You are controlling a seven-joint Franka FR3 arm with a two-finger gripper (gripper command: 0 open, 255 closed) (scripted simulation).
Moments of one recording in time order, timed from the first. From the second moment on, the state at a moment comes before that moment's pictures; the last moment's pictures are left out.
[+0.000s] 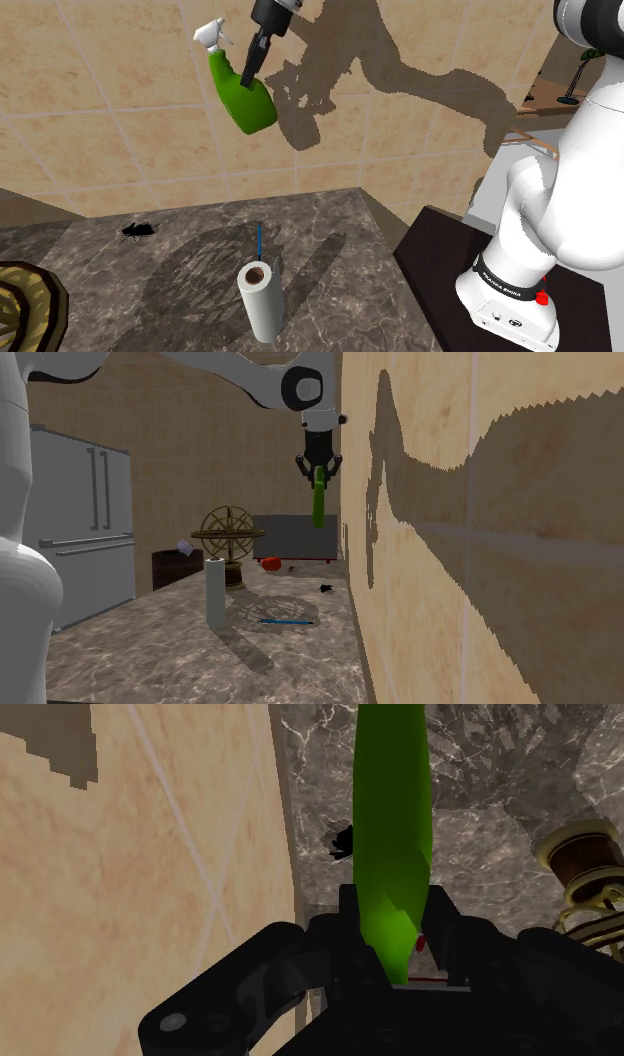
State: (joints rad) arm 0.45 0.00 -0.24 -1.65 0.36 2.05 -0.76
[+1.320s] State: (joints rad) arm 0.43 0.11 -0.26 -1.24 0.37 1.75 -0.69
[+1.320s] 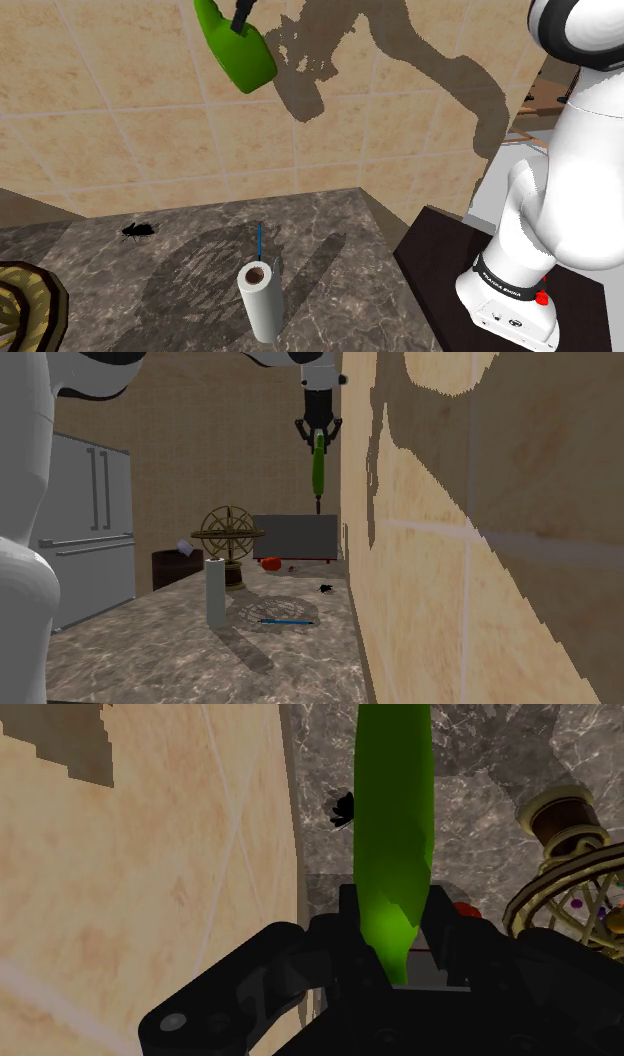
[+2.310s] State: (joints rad) arm 0.55 0.05 -0.18 -1.23 0.26 1.74 -0.48
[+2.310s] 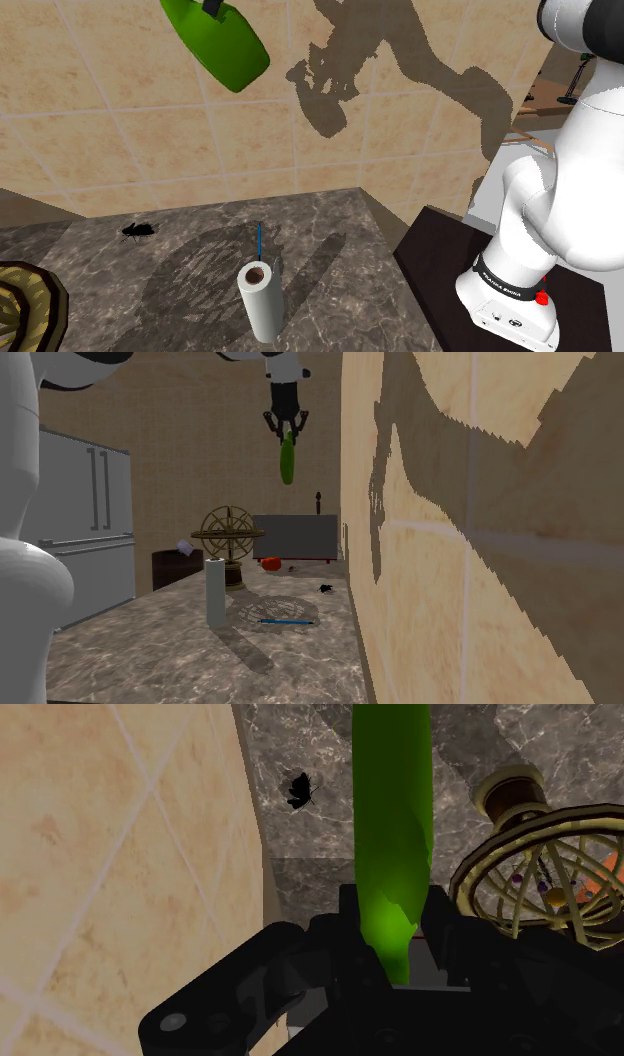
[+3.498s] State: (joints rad) arm 0.79 0.04 0.05 -1.26 0.02 1.82 -0.03
